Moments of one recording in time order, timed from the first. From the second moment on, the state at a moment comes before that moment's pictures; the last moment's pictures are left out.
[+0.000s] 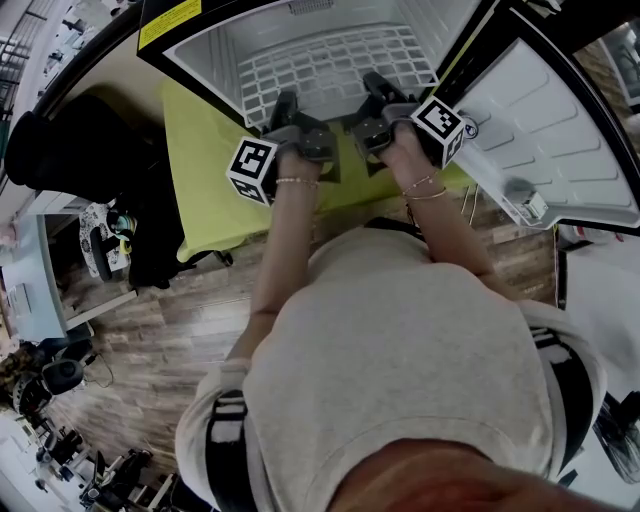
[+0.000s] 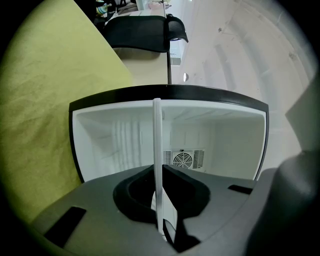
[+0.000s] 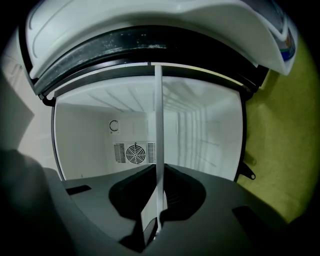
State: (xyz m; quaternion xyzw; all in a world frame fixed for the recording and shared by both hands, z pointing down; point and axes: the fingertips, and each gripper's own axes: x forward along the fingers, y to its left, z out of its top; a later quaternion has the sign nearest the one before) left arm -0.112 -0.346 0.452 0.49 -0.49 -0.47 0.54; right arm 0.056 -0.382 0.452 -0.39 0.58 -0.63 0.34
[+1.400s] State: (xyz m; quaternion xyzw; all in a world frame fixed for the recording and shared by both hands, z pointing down) left arm -0.106 -0.307 0.450 0.49 -0.49 -0.48 0.54; right arm 0.061 -0.345 0.449 -0.39 0.59 -0.61 0.36
